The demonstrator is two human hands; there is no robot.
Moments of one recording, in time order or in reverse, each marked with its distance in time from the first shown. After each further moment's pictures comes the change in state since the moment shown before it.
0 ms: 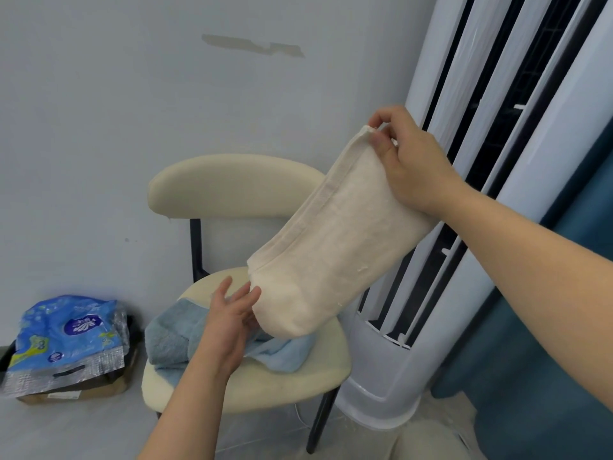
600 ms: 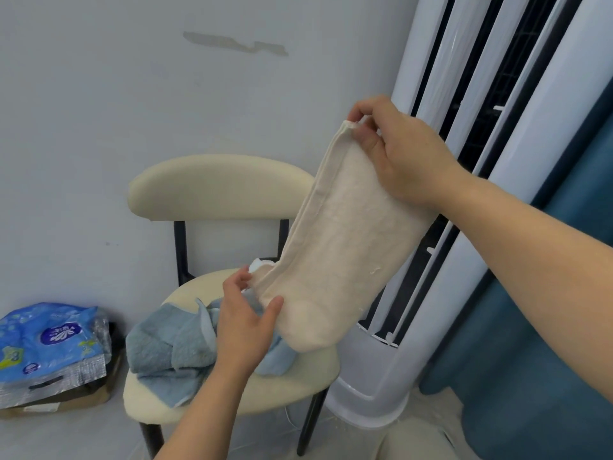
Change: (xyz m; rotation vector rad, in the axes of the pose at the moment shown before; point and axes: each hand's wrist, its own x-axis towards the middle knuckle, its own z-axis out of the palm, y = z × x) left_hand -0.003 -0.027 0.030 0.772 0.072 0.565; right_hand -0.004 -0.015 -0.023 -0.174 -0.055 -0.142
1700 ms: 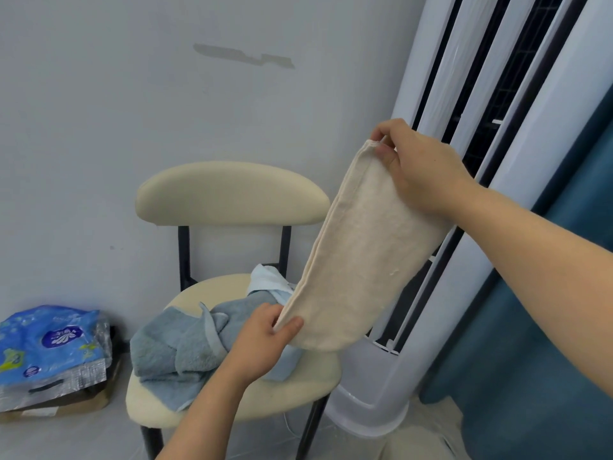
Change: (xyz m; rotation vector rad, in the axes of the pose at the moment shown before) left_hand -0.003 0.001 -0.005 -0.015 -0.496 -0.004; right_hand 0.001 0.032 0.001 -0.178 -0.016 0.093
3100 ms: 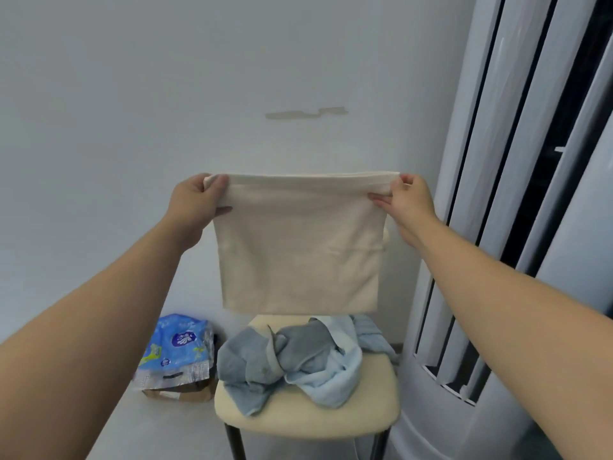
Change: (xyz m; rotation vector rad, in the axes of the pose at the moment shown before) left_hand 0.059 0.194 -0.228 -0.084 0.653 0.058; right_hand 0.084 -0.004 0.096 1.509 0.147 0.632
